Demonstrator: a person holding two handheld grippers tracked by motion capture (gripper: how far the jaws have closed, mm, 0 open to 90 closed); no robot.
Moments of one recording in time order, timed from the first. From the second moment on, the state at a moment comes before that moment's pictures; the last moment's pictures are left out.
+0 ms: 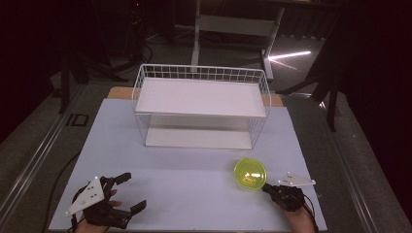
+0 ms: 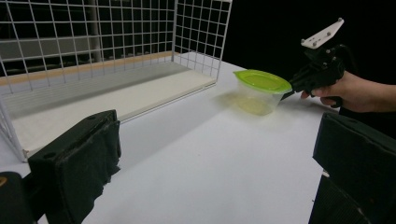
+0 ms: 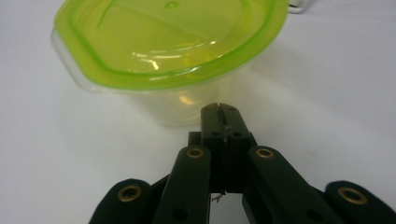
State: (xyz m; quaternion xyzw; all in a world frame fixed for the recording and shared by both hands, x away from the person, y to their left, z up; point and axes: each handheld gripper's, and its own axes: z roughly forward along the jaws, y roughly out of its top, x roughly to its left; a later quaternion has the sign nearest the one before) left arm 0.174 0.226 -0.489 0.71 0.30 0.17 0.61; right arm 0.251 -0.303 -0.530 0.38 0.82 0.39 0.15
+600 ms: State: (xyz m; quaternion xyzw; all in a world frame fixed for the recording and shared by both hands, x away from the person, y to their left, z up) left arm 0.173 0.225 -0.489 0.72 0.29 0.17 0.61; right arm 0.262 -0.290 -0.523 0.37 0.83 0.39 0.14
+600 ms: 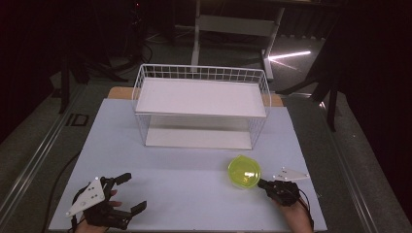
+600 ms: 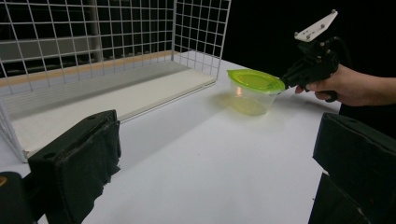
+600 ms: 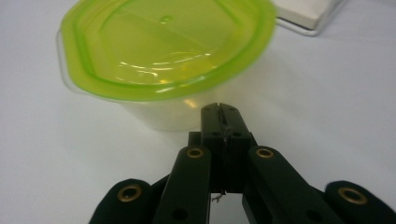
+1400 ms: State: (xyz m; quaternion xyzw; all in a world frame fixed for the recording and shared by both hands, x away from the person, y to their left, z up) left arm 0.173 0.223 -0.490 0.72 0.29 0.17 0.61; right arm 0.297 -0.261 -0.514 0.36 0.83 0.39 0.16
